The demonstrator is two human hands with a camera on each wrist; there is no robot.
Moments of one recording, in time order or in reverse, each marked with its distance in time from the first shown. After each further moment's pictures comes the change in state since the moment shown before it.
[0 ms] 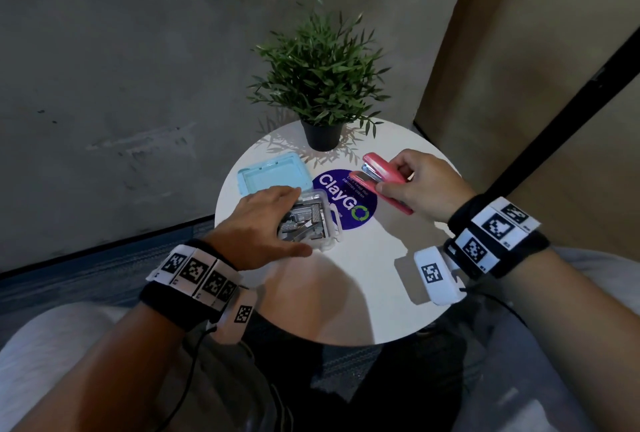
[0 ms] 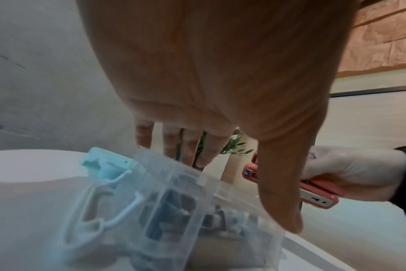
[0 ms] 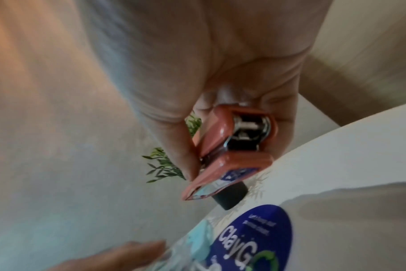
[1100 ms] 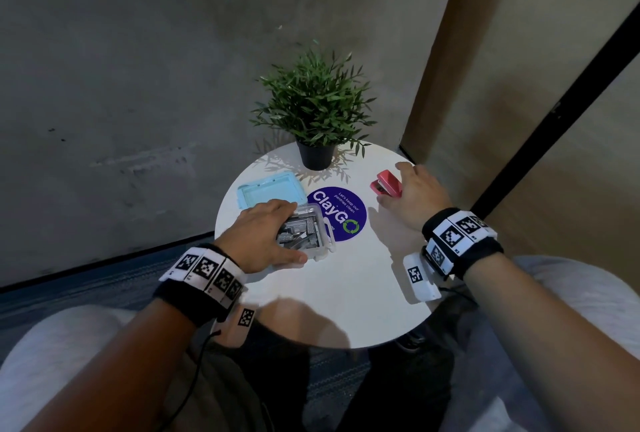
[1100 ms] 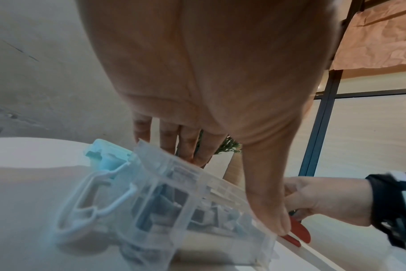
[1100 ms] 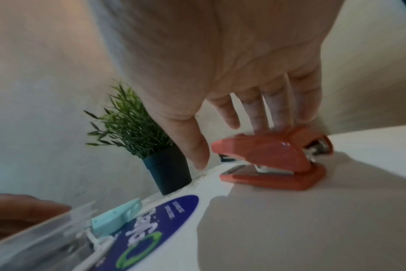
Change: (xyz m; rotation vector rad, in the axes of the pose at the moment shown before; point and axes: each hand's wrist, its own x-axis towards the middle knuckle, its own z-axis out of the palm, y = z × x) left_hand 0.002 0.004 0.000 -0.068 0.055 -0.031; right_hand 0.009 0.011 0.007 -0.335 0.115 0.141
